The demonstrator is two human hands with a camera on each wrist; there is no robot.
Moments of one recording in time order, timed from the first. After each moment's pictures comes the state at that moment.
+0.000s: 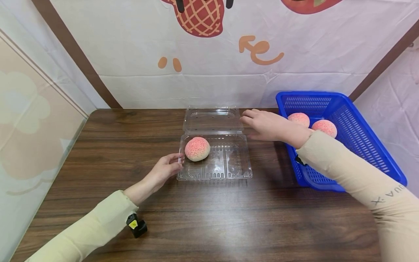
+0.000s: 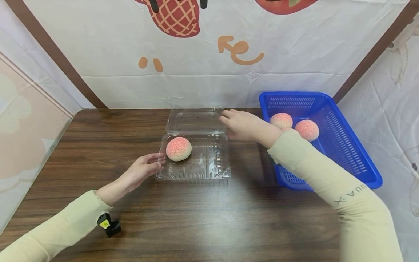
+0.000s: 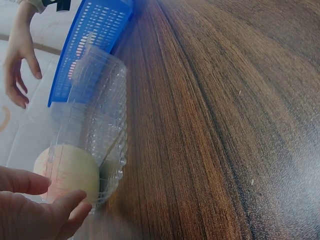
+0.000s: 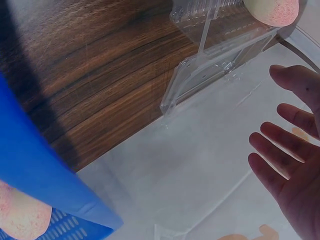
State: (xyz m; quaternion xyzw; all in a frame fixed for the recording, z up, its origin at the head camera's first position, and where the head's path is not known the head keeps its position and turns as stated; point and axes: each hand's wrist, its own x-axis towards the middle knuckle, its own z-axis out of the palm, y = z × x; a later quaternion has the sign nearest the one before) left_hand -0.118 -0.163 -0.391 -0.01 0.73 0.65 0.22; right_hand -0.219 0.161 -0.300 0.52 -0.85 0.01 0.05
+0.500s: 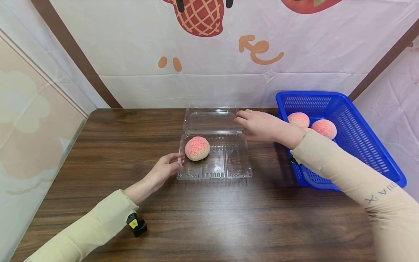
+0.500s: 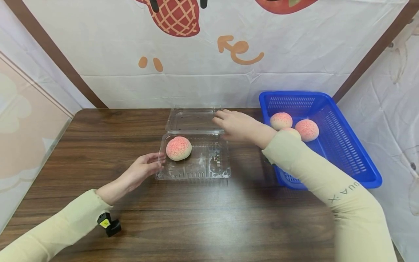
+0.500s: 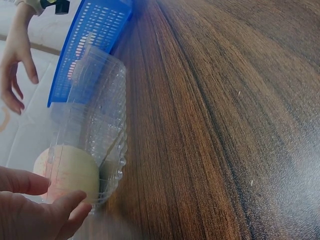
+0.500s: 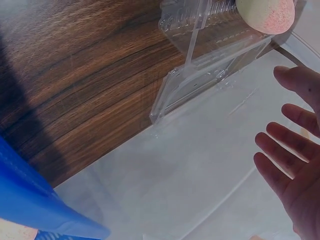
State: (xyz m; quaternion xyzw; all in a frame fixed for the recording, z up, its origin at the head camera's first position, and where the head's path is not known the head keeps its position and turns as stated) left_hand -0.118 -0.162 -0.393 -0.01 0.73 0.65 0.21; right_hand -0.216 0.147 -0.301 0.53 -0.85 0.01 0.05
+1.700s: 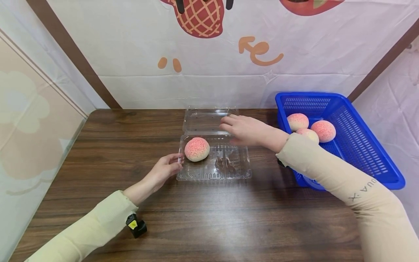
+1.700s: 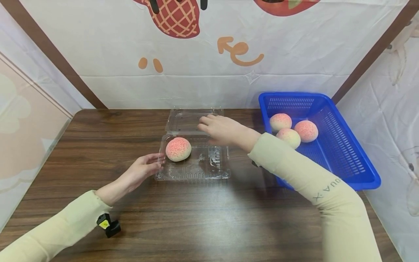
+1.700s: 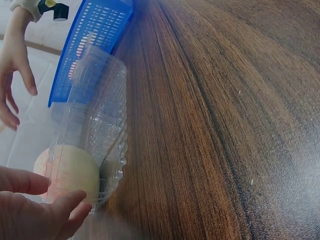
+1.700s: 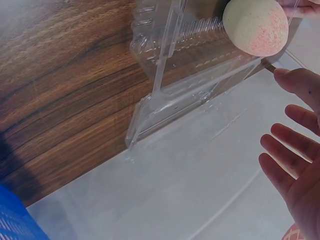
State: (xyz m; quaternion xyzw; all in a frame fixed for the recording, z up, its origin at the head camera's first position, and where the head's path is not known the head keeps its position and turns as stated) left_hand -0.117 -0.167 -0.391 0.00 0.73 0.65 0.22; right_hand -0.213 0.113 -0.308 0.56 -0.82 -0.01 0.06
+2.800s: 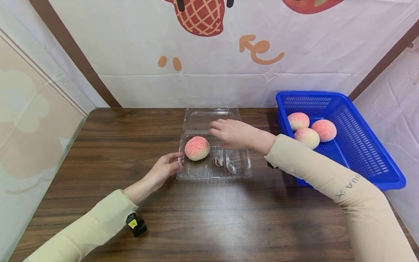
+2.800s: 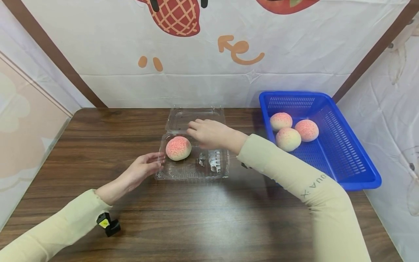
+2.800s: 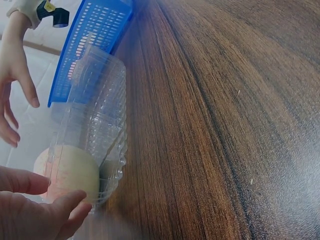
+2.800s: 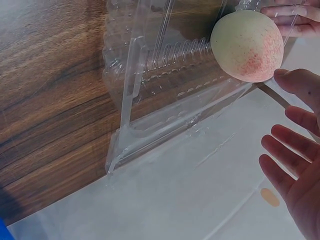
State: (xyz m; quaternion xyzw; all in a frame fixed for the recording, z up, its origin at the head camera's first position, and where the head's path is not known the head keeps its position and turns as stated) left_hand -0.118 -0.164 -0.392 -0.01 0.73 0.65 0.21; right_hand -0.207 0.084 -0.317 0.58 -0.81 -0.04 0.05
